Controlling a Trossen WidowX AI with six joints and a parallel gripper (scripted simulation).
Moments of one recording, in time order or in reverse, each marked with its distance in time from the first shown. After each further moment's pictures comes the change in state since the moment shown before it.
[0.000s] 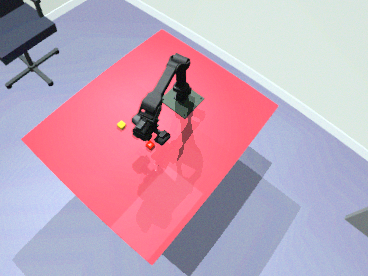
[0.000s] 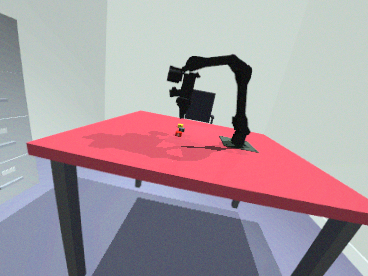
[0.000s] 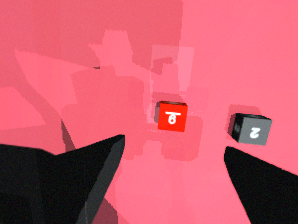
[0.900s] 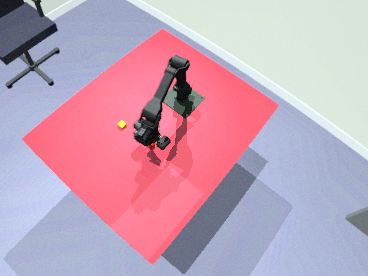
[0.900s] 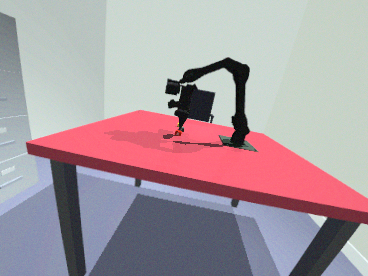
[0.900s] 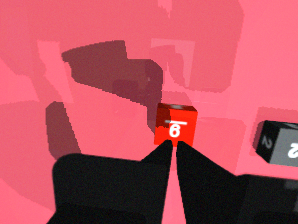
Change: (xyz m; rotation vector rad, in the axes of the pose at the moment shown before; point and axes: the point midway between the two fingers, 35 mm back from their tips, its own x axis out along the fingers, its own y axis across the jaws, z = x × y) arm 0.056 -0.002 -0.006 0.000 0.022 -0.005
